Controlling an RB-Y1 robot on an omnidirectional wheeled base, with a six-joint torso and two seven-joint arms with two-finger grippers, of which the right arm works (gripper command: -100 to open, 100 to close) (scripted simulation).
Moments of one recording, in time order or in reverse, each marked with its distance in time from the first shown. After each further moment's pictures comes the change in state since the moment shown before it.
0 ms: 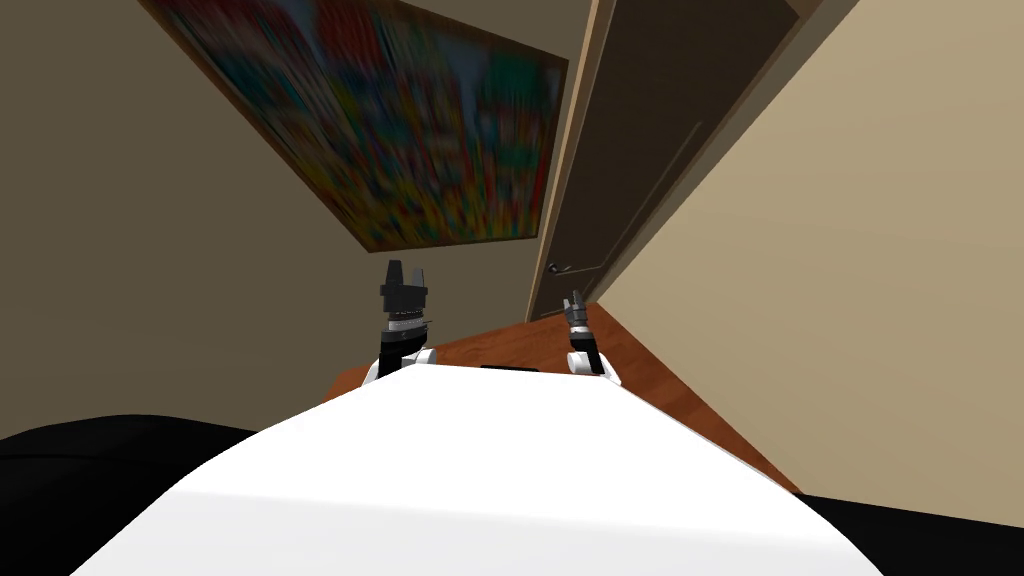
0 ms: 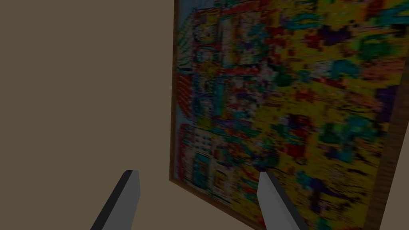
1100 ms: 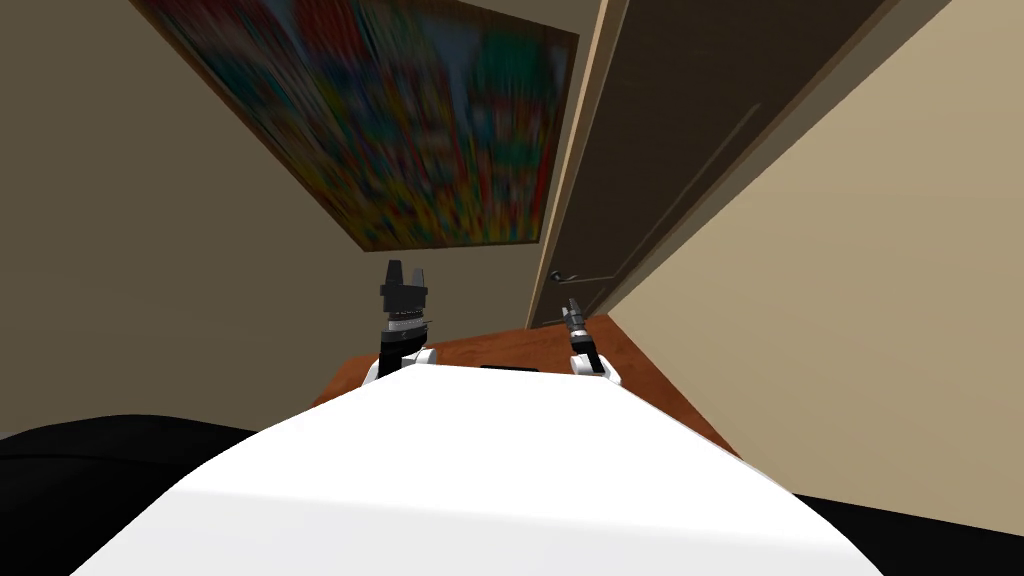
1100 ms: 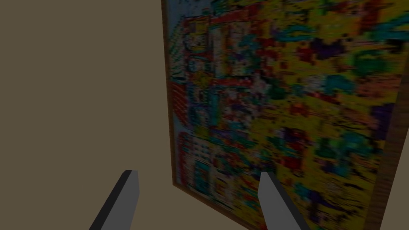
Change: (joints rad) arm -0.085 -0.083 0.051 0.253 -0.034 -0.042 -0.044
